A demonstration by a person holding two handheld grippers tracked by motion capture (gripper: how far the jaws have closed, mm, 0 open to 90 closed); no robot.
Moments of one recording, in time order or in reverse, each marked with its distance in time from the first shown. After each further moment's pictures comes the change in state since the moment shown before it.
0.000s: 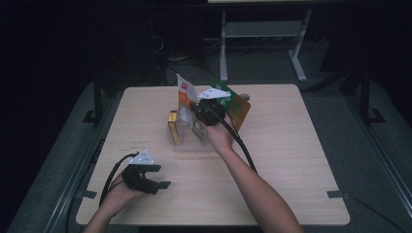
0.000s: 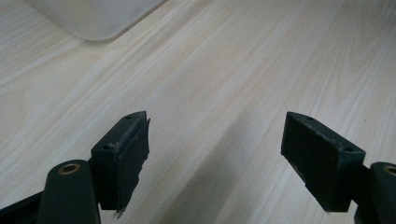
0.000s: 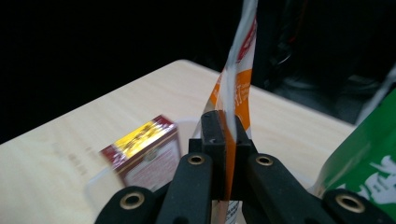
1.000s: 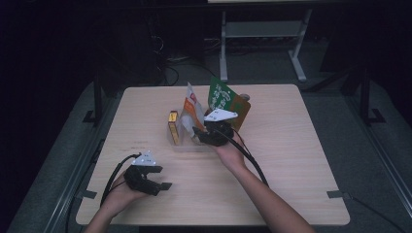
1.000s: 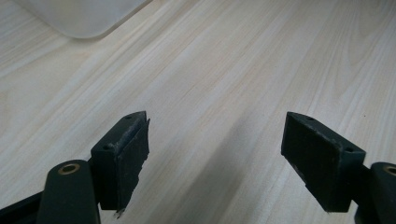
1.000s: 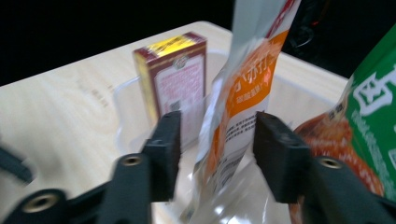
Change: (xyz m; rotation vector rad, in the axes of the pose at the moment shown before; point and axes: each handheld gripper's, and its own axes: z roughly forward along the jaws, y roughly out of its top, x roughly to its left) left arm -0.003 0.000 0.004 0.016 -0.014 0.011; right arm 0.003 -0.051 -0.028 0.078 0.076 -0.069
